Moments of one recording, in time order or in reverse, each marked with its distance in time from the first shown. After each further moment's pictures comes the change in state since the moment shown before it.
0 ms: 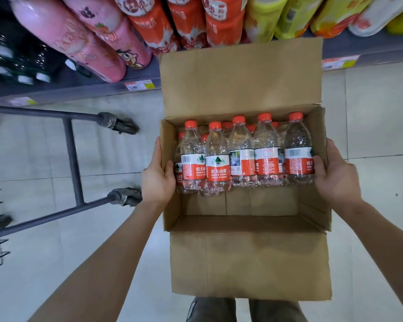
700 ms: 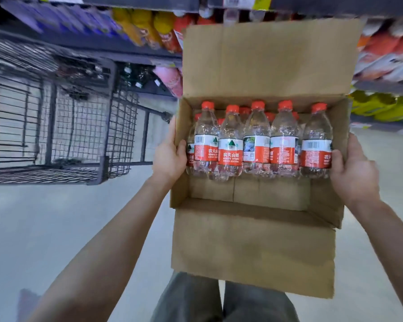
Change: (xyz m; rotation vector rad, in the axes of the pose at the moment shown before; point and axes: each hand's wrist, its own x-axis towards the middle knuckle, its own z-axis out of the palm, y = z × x) left_hand -0.171 0.227 -0.294 -0.101 0.115 0.007; right_hand -0.152 -0.192 -0.359 -0.126 0.141 -0.238
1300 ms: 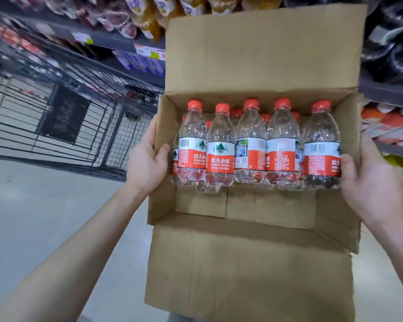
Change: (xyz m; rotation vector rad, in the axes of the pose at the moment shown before) left_hand -0.045 0.019 -0.249 -0.016 0.262 0.059; right_hand -0.047 -0.204 -0.125 0.026 0.081 -0.262
